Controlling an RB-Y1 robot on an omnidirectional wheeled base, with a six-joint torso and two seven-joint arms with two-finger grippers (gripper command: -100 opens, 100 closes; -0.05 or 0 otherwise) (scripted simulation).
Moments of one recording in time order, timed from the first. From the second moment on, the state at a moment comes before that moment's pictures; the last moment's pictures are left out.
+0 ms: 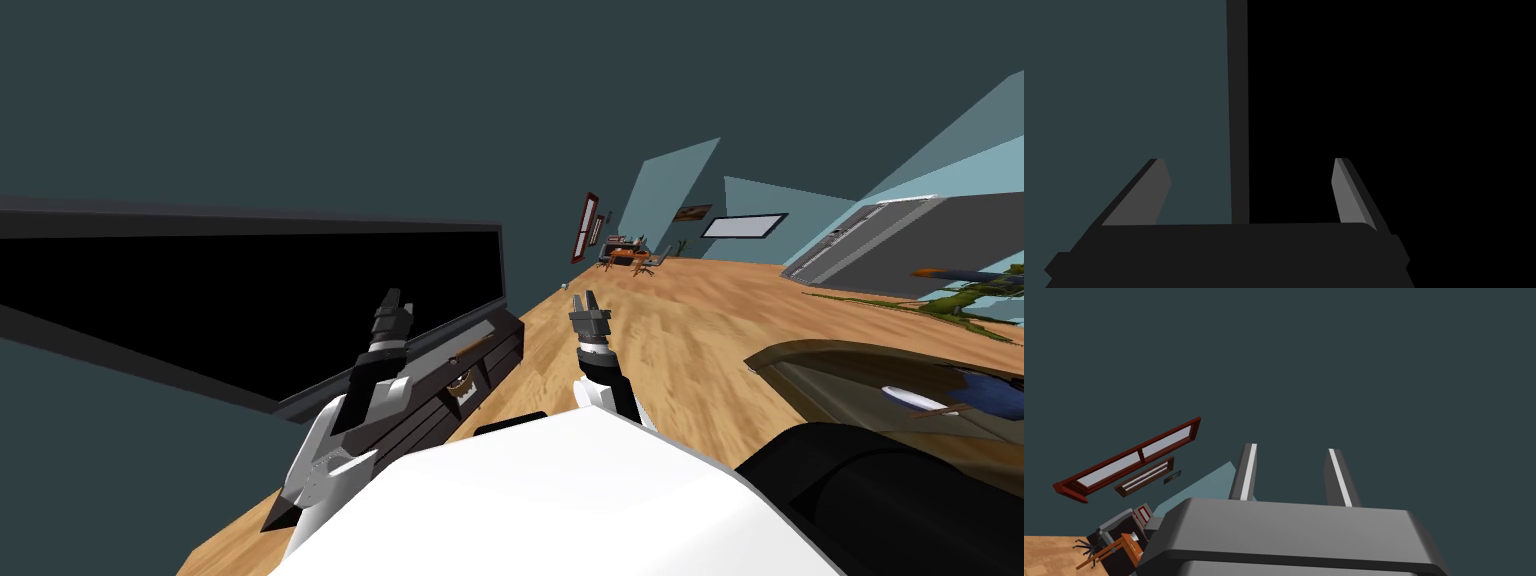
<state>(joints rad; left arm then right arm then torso) 0.18 0.15 0.19 -2.18 -0.10 -0.09 0.07 0.52 0.01 0.06 -2.29 -0.07 -0.54 -0.09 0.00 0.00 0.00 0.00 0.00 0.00</state>
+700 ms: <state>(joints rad) 0.04 0.15 0.28 -2.05 -0.16 0.09 0.08 0.52 0.01 0.06 -2.29 -0.07 -0.54 -0.09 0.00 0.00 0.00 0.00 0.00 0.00</state>
